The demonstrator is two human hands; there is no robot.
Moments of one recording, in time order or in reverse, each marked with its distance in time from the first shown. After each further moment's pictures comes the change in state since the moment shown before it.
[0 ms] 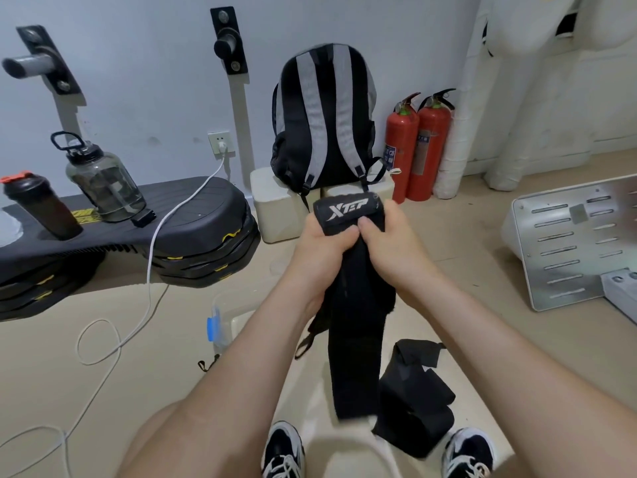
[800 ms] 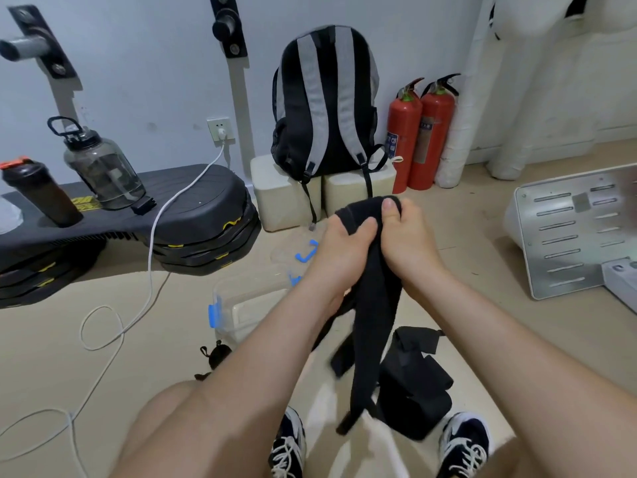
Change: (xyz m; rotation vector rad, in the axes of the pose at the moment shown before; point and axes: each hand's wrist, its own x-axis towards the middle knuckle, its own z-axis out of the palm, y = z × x) left_hand -0.005 -0.018 0.017 0.088 -0.042 -0.110; right_hand 0.006 0.019 -0.002 -0.140 0.180 0.067
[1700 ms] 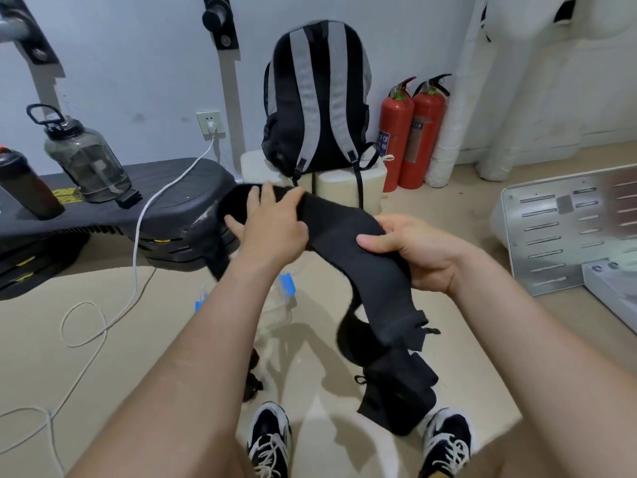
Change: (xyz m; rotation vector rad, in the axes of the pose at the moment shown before) left_hand 0.032 0.018 -0.058 1.150 0.257 0.181; right_hand 0.001 -0.002 -0.044 0.455 -0.814 0.314
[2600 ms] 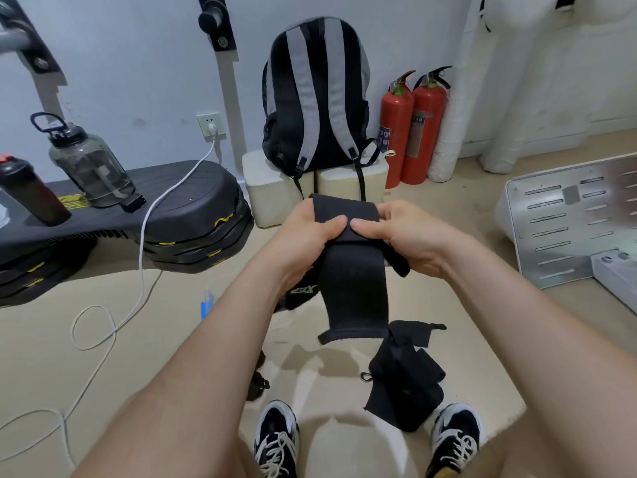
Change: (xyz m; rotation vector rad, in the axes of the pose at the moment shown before) left_hand -0.020 0.021 0.012 -1.044 -0.298 -0.079; right_hand 0.010 -0.004 0.000 -0.242 0.197 -0.079
